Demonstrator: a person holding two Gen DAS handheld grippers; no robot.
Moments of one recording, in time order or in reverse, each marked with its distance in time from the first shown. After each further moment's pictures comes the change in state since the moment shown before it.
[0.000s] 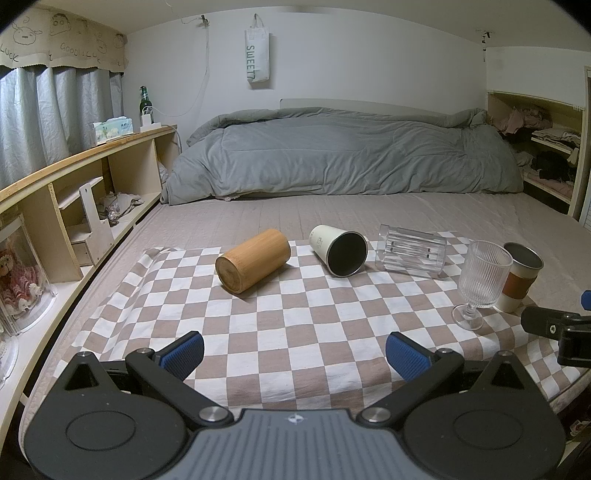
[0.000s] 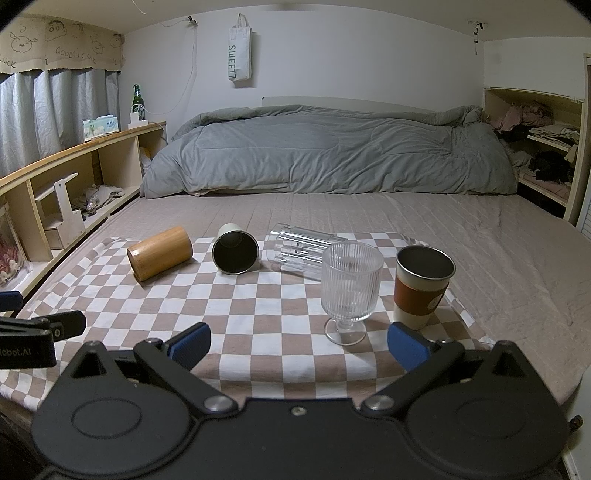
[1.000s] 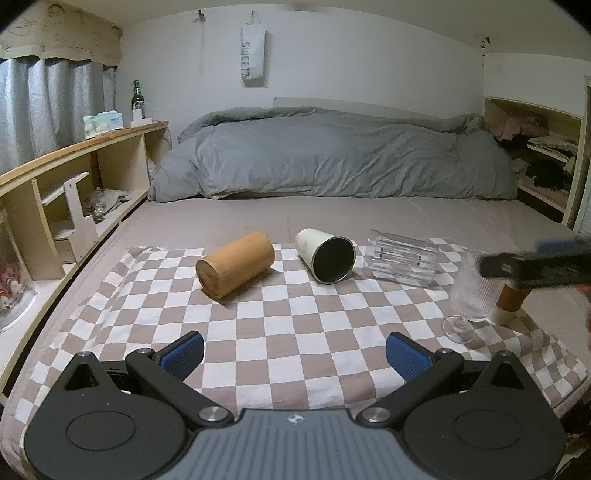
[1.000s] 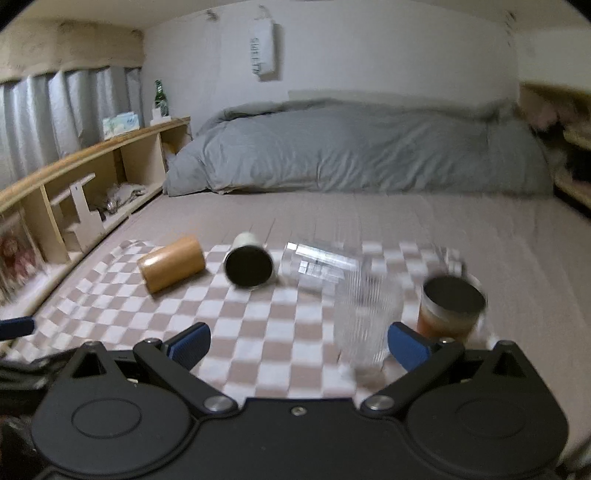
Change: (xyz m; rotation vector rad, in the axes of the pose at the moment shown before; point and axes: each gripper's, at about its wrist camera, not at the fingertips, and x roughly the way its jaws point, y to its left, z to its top) left arm 0.026 -0.017 0.009 -0.026 -0.001 -0.041; right arm 0.059 -0.015 0.048 -0.095 0.022 0.105
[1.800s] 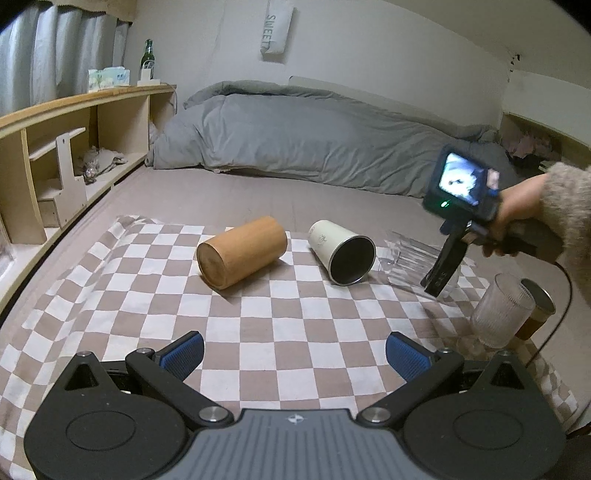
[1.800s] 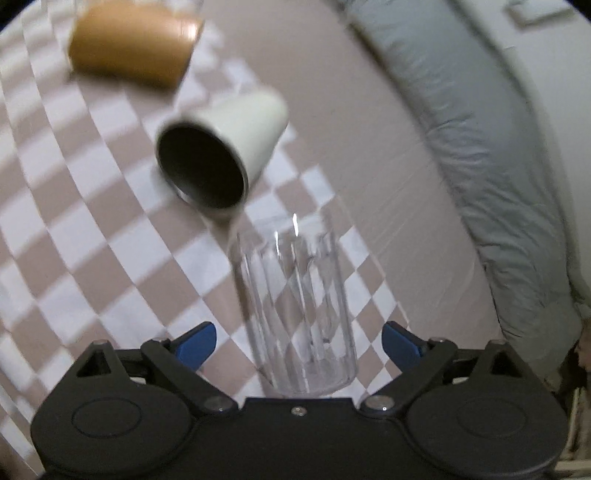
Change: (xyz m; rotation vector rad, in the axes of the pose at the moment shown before) left arm 0.050 0.052 0.015 -0.131 0.065 -0.061; right arm 0.272 0.043 0.074 -0.958 0.584 -0.062
